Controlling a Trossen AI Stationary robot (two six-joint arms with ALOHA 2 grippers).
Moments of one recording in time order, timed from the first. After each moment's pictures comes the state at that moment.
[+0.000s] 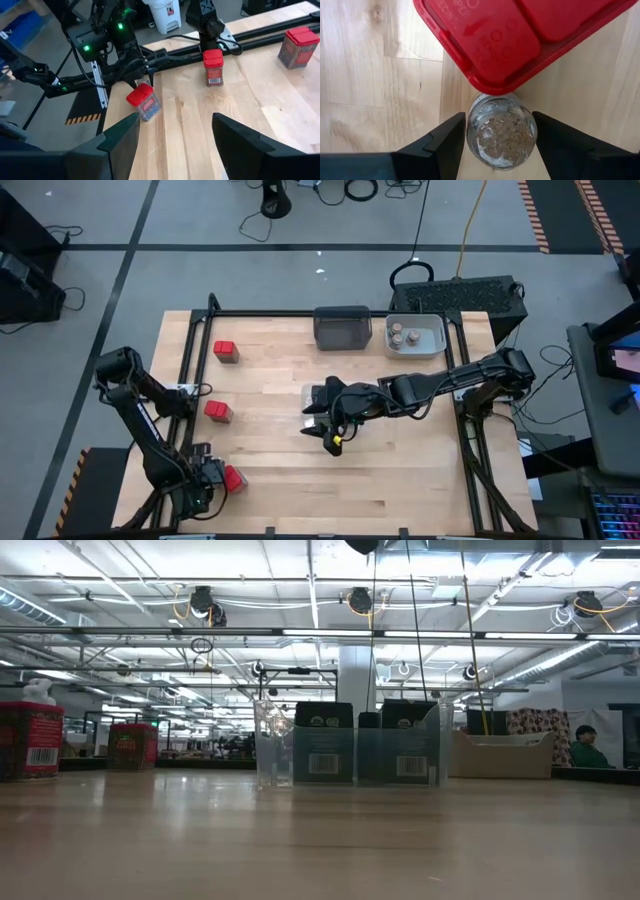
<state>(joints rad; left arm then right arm) -1.11 1.50 0.84 -0.79 -0.10 -1.23 0.24 1.67 1.48 -0.25 0.10 0.42</state>
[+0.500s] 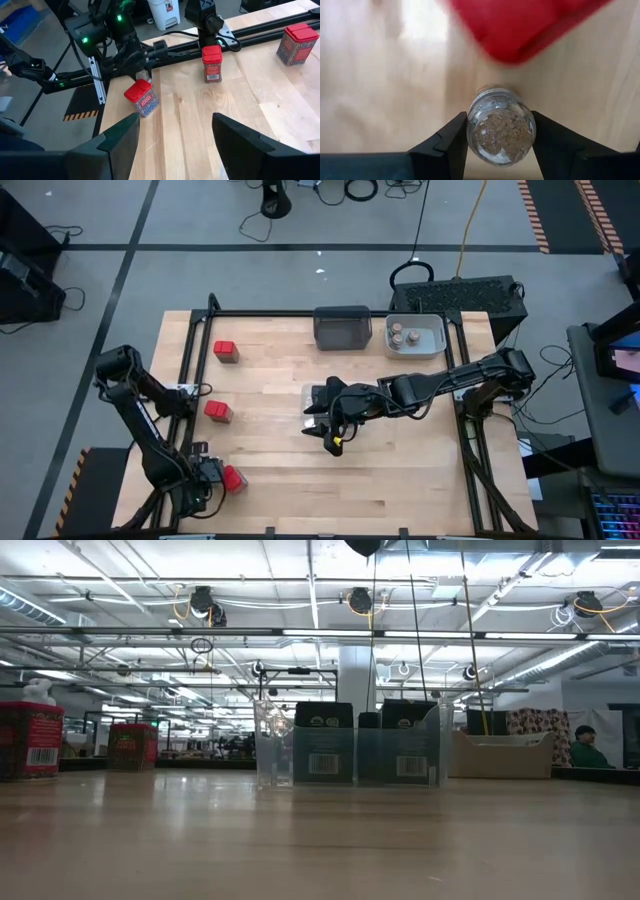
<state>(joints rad) -1.11 1.47 0.84 -0.84 -0.05 -1.23 0.24 1.67 1.48 -0.28 0.10 0.41</state>
